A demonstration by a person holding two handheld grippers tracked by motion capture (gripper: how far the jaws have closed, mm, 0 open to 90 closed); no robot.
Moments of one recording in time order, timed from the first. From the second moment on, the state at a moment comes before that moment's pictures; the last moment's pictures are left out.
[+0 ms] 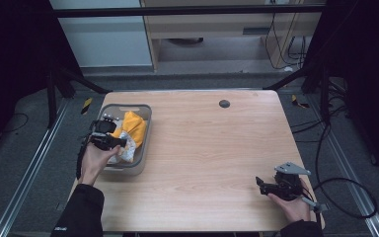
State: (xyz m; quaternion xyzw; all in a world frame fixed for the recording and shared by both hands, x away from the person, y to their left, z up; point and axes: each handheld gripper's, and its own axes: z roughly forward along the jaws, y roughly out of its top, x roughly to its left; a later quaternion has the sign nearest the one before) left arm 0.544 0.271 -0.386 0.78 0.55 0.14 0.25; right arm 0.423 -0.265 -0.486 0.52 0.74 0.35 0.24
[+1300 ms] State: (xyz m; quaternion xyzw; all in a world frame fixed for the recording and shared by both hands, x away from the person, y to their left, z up) left arm 0.497 0.257 -0.315 0.80 0.48 0.17 0.32; right arm 0.422 -0.265 -0.485 0.51 0.74 0.35 0.25
